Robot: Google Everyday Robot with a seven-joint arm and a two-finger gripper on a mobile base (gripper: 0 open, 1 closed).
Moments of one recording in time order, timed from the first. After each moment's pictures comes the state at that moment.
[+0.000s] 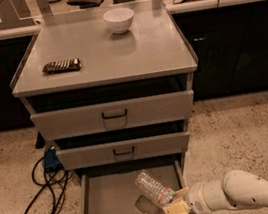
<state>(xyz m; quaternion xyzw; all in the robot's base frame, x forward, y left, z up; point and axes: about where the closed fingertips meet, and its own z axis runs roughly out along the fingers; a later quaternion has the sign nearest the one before) 0.414 -0.087 0.459 -0.31 0.86 0.32 0.26</state>
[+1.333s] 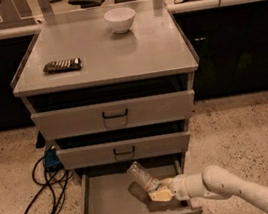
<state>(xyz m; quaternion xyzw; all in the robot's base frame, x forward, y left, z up) 0.507 -0.052 0.353 -0.31 0.81 0.39 0.31</state>
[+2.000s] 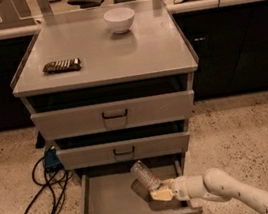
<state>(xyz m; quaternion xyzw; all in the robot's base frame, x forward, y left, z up) 0.522 -0.059 0.326 -0.28 0.81 0.39 0.32</state>
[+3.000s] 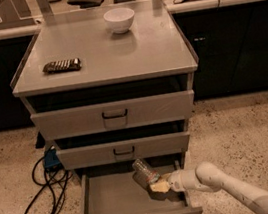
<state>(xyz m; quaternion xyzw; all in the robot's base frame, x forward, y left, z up) 0.587 -0.065 0.247 -0.26 0.83 0.38 0.30</state>
